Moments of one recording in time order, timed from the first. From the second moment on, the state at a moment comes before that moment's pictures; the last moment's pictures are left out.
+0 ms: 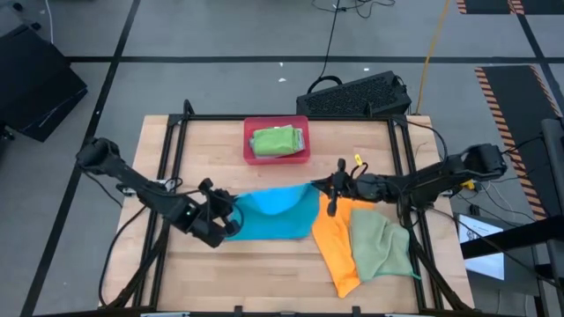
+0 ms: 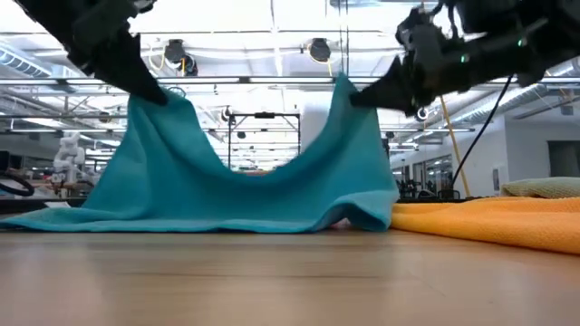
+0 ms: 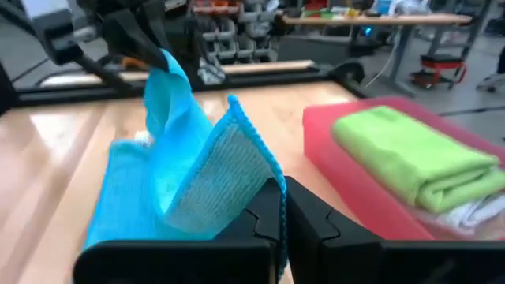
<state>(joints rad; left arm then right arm) -0.53 1.33 0.83 -0.67 -0.85 -0.87 0.09 1.31 0.37 0.71 0.34 0.09</state>
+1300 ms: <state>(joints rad) -0.29 1.32 0.79 -0.76 -0.84 -0.64 -0.08 1.50 0.36 0.71 0.22 -0.08</state>
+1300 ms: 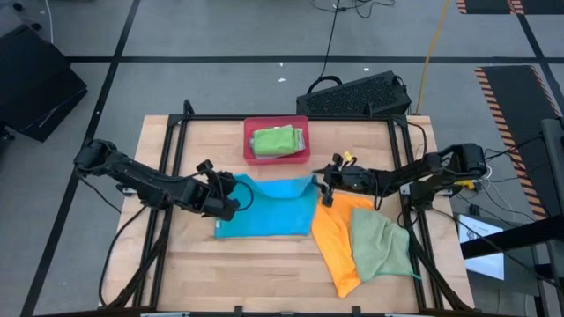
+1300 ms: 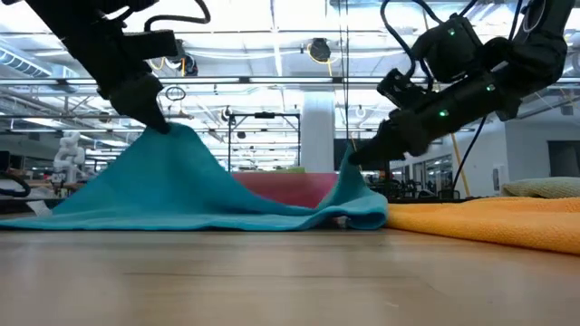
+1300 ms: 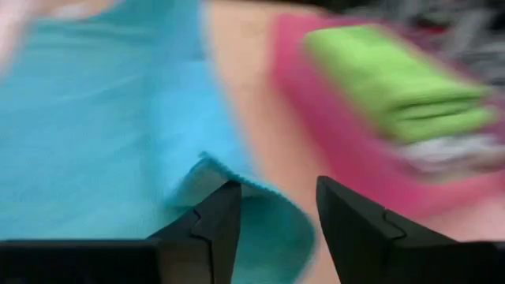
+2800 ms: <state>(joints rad) -0.33 1.32 0.77 -0.81 -0.64 -0.57 0.14 1.43 0.36 0.40 0.36 -0.41</state>
